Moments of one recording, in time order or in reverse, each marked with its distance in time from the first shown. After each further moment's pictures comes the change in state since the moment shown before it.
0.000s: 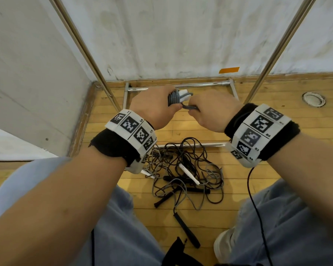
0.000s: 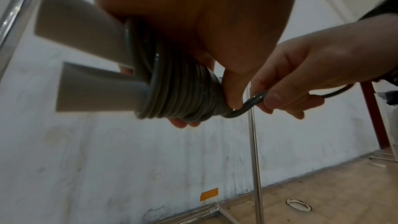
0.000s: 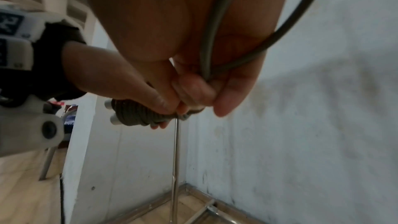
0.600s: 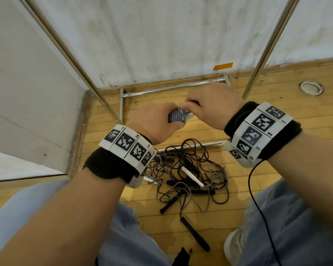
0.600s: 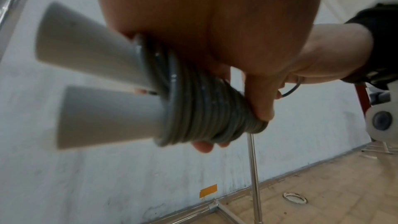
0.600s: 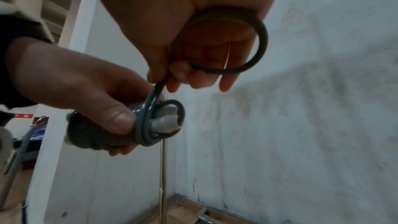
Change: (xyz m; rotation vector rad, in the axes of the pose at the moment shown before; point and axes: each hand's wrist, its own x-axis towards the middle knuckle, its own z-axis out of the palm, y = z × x) left_hand -0.007 0.006 -0.001 0.022 -0.190 0.098; right_hand 0.007 0.017 0.005 0.072 0.277 -0.052
